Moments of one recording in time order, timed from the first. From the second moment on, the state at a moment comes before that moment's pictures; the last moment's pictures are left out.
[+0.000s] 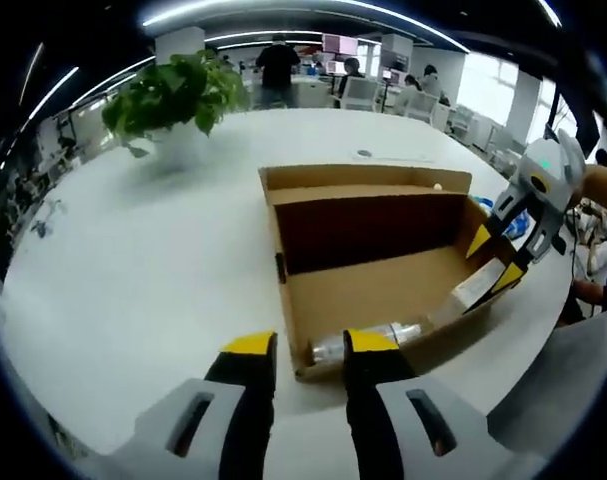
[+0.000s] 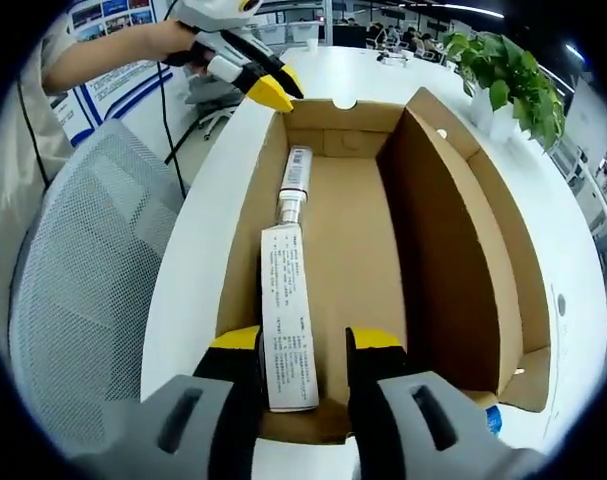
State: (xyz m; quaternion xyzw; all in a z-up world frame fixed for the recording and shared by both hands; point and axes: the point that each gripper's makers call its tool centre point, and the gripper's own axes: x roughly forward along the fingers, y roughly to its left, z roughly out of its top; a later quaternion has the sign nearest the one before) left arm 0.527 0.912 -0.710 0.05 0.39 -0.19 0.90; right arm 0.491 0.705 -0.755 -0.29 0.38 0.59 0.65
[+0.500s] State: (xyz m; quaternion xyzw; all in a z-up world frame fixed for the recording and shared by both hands) left arm 0.525 0.914 -0.714 0.03 0.40 -0.18 0.90; right arm 0.485 0.711 -0.761 -0.29 0.39 0.59 0.65
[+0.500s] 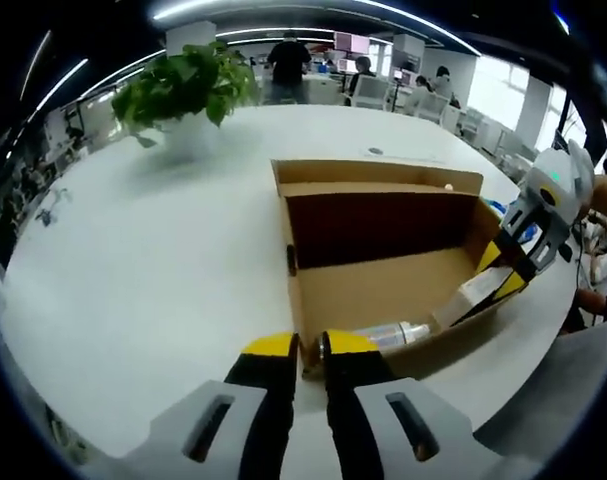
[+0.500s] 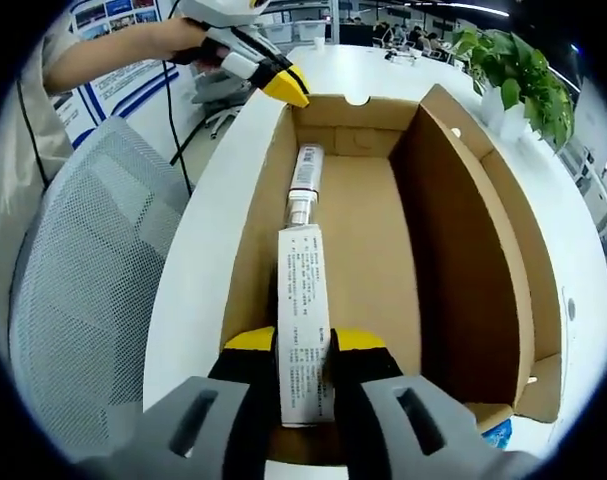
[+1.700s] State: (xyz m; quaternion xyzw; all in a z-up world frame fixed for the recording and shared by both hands) left arm 0.525 0.920 -0.720 0.03 0.42 -0.18 0.89; right arm 0.515 0.696 -0.659 -0.27 0.32 0.56 0.71
